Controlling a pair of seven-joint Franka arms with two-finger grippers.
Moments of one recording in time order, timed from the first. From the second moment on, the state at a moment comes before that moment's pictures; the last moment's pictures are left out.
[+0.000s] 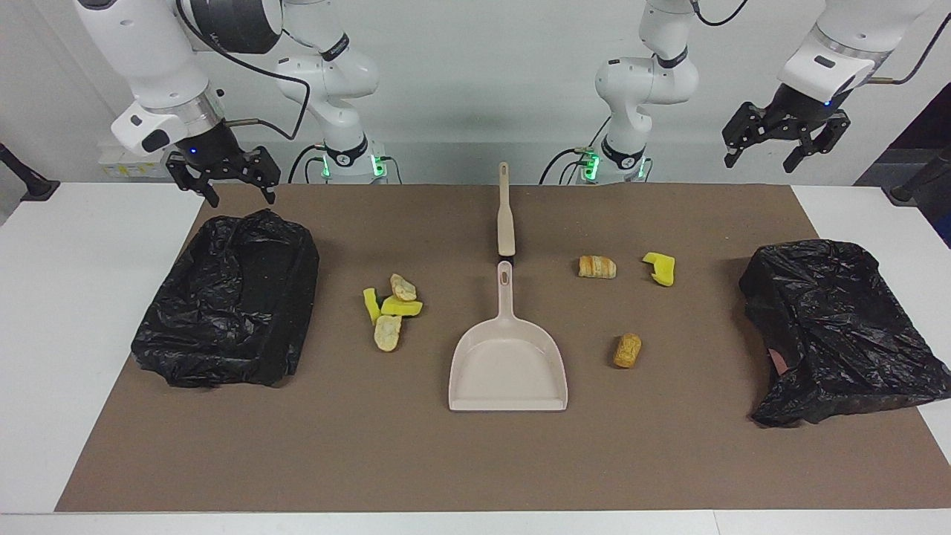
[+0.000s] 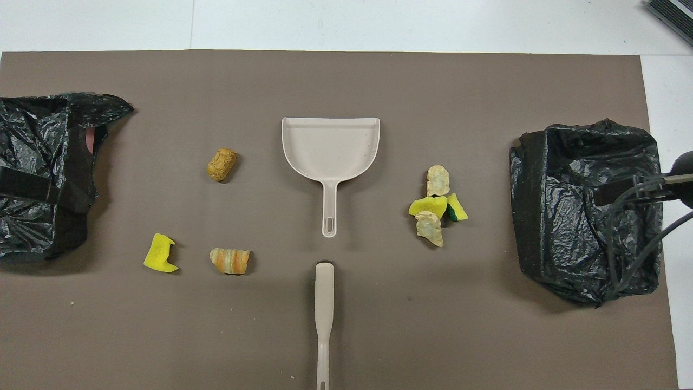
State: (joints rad) left arm -0.13 -0.03 0.06 -1.42 -0.02 1.38 0.08; right arm 0.09 -0.07 -0.13 -1.71 0.01 1.62 -0.09
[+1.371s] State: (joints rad) left arm -0.14 -0.14 -0.06 -1.61 -0.02 1.44 0.01; right arm 0.09 -0.09 -0.12 -1.69 -0.02 1.61 -0.09
